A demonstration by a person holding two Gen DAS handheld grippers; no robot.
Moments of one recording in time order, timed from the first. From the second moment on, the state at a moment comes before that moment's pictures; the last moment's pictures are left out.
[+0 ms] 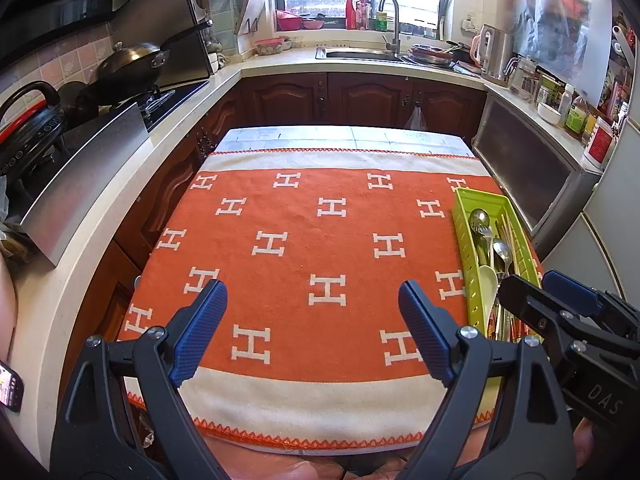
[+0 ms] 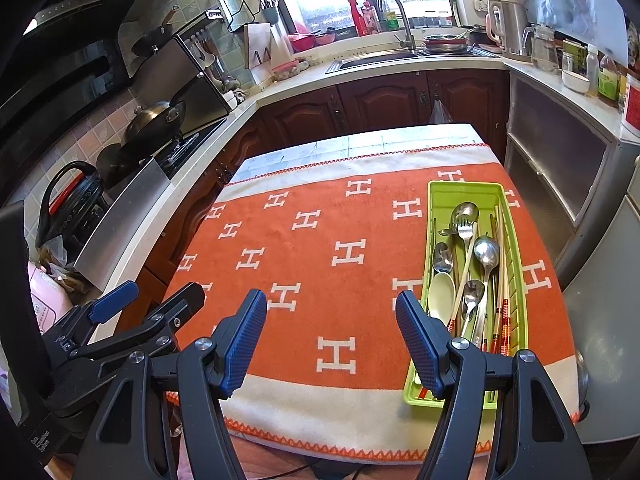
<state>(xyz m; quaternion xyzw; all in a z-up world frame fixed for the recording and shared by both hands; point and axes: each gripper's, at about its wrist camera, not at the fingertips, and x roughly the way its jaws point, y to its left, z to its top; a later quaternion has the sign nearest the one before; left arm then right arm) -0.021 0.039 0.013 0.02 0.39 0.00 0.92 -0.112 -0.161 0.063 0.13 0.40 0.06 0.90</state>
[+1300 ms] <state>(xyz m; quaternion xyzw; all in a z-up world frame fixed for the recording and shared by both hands) -0.017 0.061 0.009 0.00 0.41 -0.03 0.91 -0.123 -0.141 0.065 0.12 0.42 0.04 0.90</state>
